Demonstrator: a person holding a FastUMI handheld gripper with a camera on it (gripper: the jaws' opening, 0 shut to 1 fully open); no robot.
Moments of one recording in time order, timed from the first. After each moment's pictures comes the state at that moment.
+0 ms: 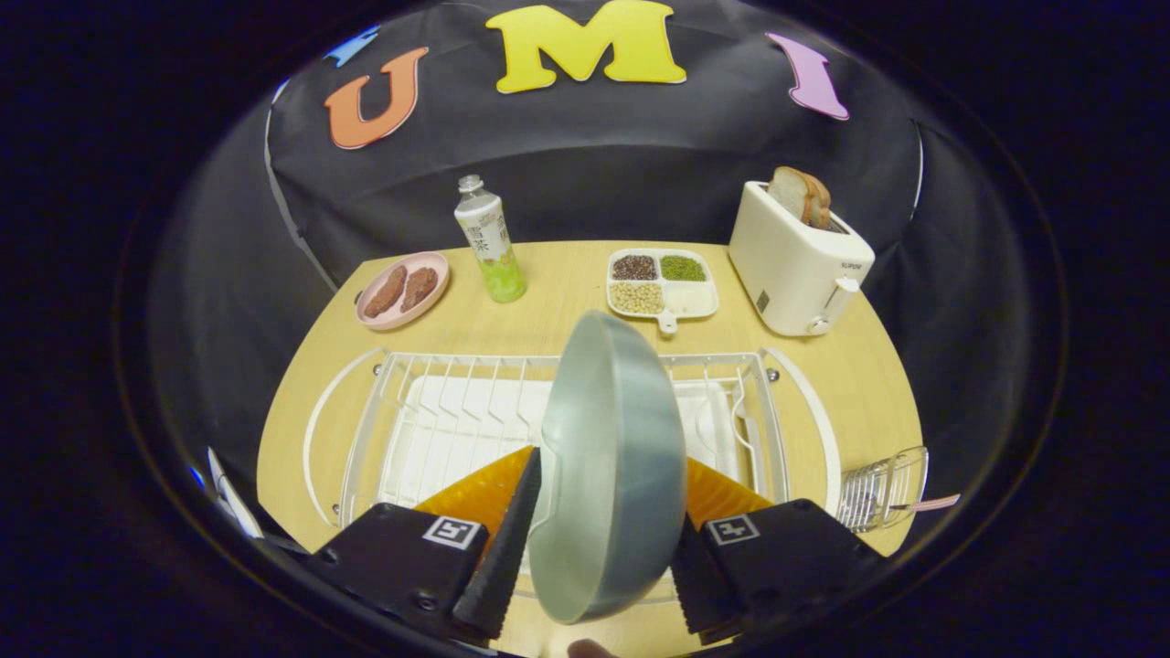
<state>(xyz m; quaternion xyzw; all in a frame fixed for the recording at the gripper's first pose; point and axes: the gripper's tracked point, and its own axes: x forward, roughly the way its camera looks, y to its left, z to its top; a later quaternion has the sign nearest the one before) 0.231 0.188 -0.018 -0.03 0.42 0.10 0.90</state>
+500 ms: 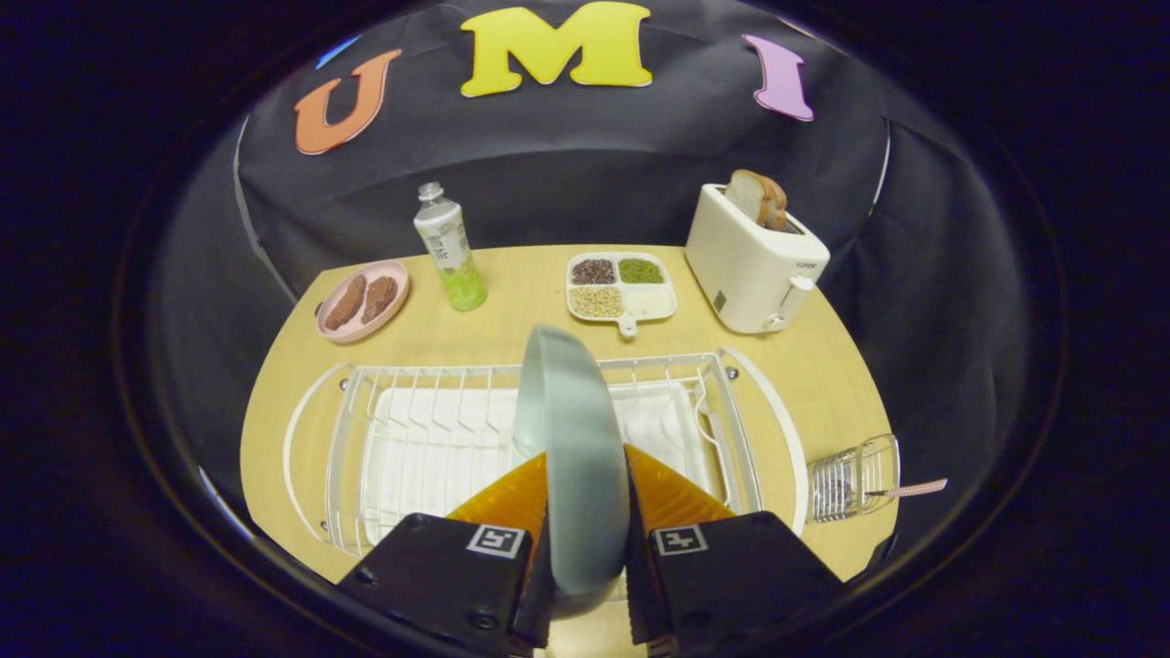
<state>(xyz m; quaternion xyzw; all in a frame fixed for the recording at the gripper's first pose) 0.232 0.182 -0.012 -0.02 0.43 0.02 0.90</state>
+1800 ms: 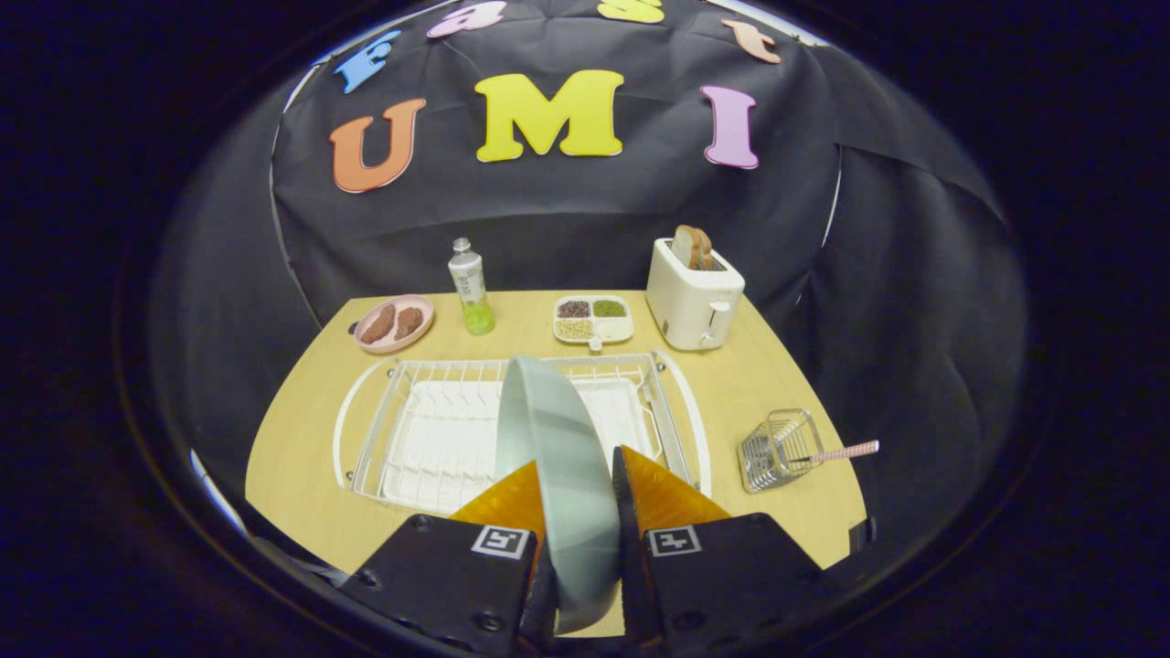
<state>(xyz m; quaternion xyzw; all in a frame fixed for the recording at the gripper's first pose) 0.091 0.127 0.029 -0.01 0.33 0.04 0.94</state>
